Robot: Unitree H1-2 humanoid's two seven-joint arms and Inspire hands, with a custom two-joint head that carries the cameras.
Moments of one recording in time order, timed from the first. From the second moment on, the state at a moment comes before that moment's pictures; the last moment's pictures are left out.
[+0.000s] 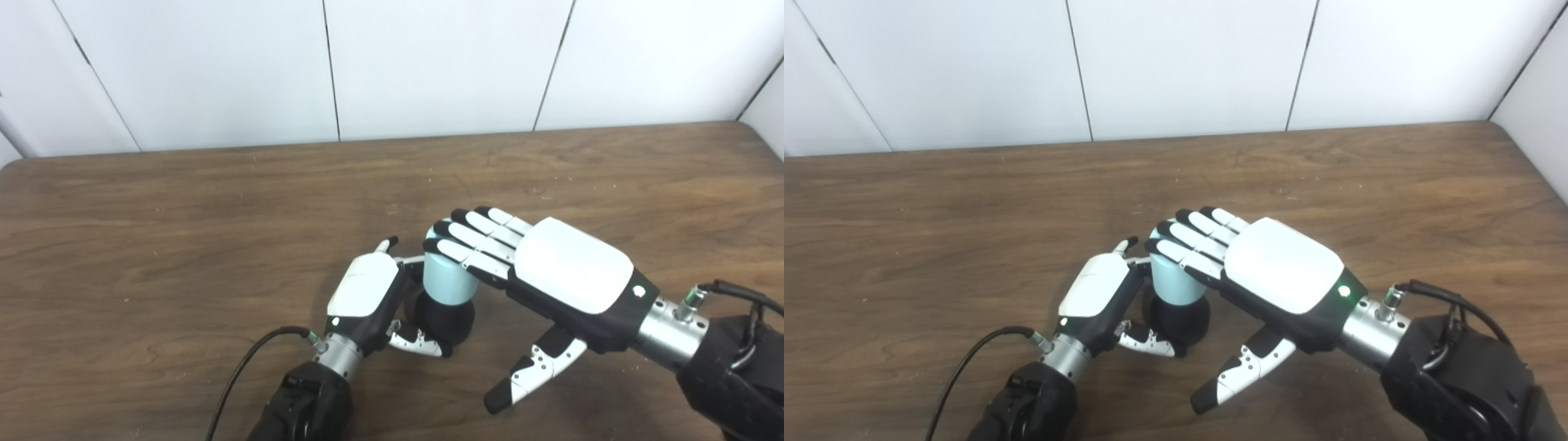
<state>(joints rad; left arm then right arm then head) -0.12 0.09 -0.52 -0.19 0.89 0.18 -0.13 -0.14 -0.48 0.15 -0.89 -0.72 0.04 0.80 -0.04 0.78</state>
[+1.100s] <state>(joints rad) -0.12 0.10 -0.52 -0.20 0.90 0.18 -0.16 -0.07 -0.47 0.18 -0.84 -0.69 0.02 0.70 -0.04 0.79</state>
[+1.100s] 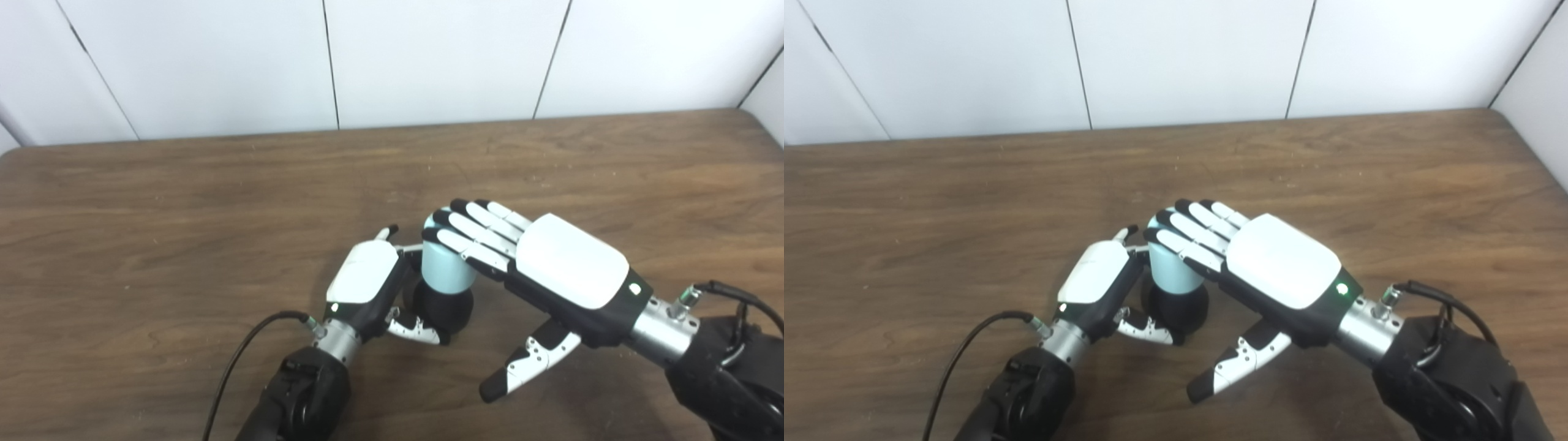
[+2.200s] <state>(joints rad) -0.12 0.10 -0.52 -0.21 0.90 0.18 -0.17 -0.05 -0.47 0.21 -0.80 -0.71 0.01 0.62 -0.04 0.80</state>
